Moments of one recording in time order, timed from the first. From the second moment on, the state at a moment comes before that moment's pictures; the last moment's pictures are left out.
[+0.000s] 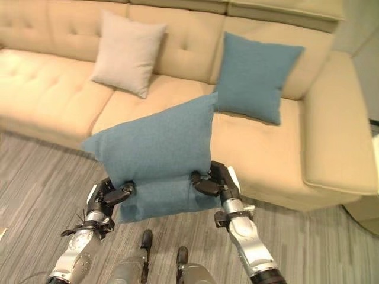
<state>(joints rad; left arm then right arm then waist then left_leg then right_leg) 0.04 0.29 -0.23 0.23 -0.58 -0.12 0.18 -0.04 -0.42 0.21 0.13 0.24 -0.09 -0.13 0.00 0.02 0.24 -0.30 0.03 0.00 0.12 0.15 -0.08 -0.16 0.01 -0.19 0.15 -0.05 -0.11</state>
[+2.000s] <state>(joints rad) 0.23 0.29 -0.19 0.23 -0.31 -0.04 0.04 0.19 -0.37 0.15 0.19 0.06 -0.02 0.00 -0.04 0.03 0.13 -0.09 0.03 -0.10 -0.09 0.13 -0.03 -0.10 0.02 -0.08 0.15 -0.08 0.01</state>
